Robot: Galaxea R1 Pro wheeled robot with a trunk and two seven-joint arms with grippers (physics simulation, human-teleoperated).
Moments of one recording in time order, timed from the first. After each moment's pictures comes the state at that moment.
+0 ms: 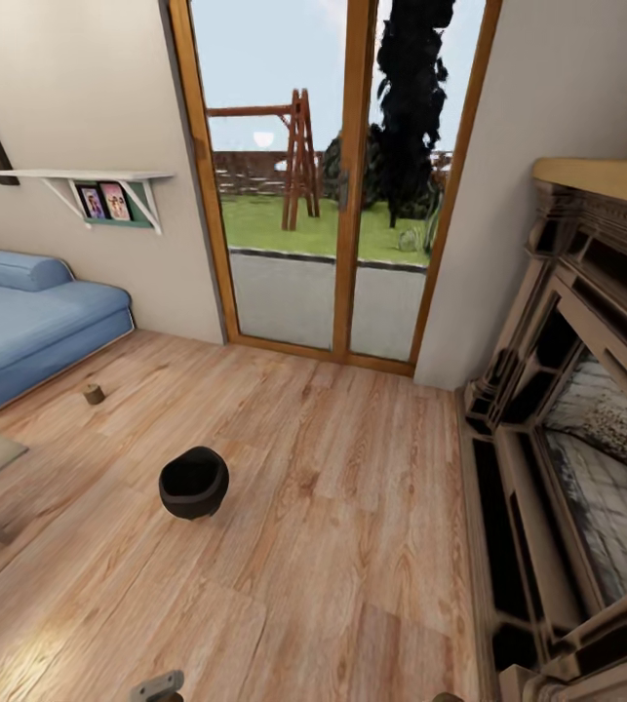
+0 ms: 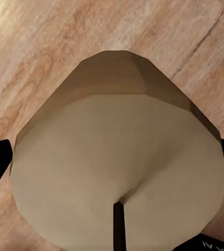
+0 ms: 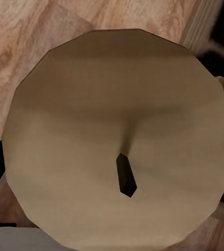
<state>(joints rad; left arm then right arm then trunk) -0.48 0.03 -0.33 0.04 0.64 -0.09 0.11 -0.37 0.03 0.13 0.01 0.07 -0.30 -0.26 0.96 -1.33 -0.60</state>
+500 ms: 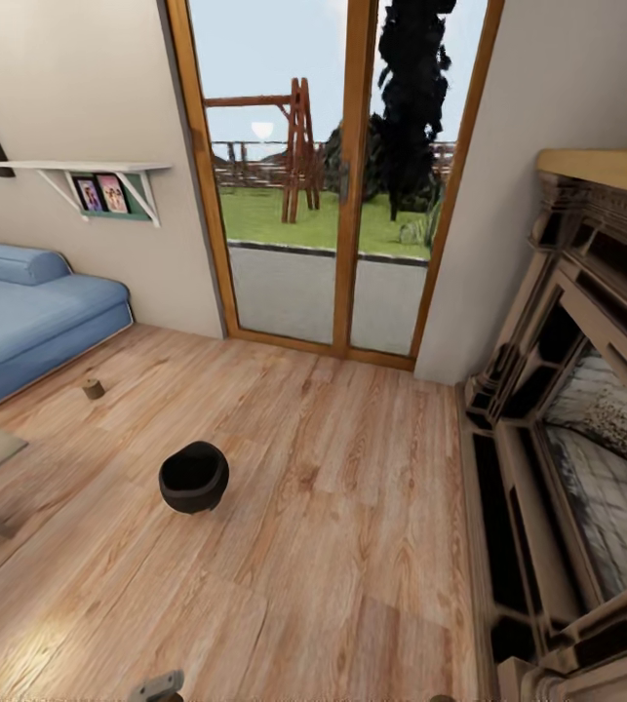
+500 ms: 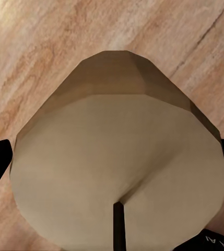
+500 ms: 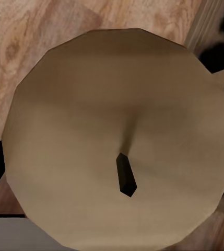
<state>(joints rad) -0.48 0.03 -0.33 0.04 0.64 -0.09 0.11 -0.37 0.04 0.13 0.01 0.07 -0.30 -0.26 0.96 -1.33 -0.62</state>
